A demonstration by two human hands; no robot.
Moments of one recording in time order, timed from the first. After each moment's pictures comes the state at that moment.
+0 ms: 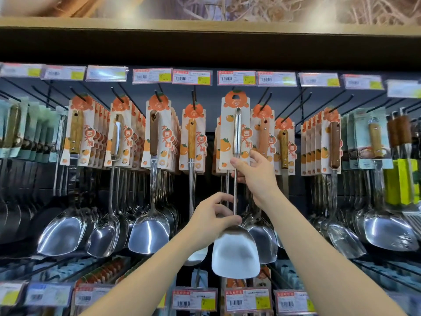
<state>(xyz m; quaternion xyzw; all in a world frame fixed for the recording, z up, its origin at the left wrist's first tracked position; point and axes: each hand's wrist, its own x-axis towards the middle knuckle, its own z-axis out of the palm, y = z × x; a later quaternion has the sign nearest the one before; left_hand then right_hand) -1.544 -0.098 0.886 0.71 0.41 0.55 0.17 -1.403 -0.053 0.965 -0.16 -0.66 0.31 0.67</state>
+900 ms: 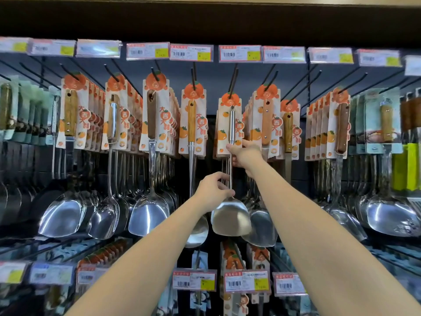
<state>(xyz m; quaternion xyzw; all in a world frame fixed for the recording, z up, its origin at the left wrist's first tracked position) -1.555 -0.023 0.905 0.68 0.52 0.51 0.12 -1.430 0.022 0.993 -0.32 -0.65 0.34 0.60</state>
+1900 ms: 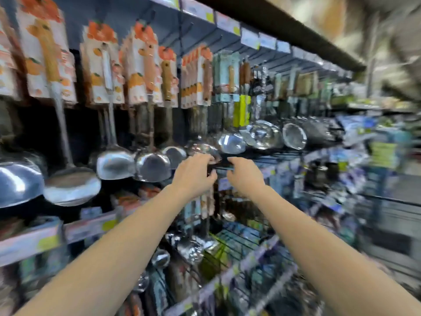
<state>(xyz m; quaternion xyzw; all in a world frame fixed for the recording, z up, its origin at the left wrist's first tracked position) -1.375 -0.108 0.824 0.87 0.37 0.33 -0.06 -1.211 -0.154 0.812 -0.72 -0.59 -0.09 0.35</state>
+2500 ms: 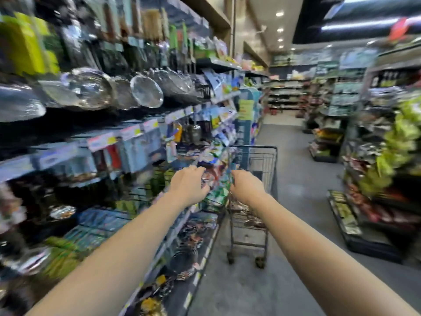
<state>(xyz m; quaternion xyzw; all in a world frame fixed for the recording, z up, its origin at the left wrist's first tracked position) -0.937 -0.219 0.666 0.97 0.18 0.16 -0.03 -0.808 -0.364 0.641 -0.91 -0.37 -0.07 0.18</state>
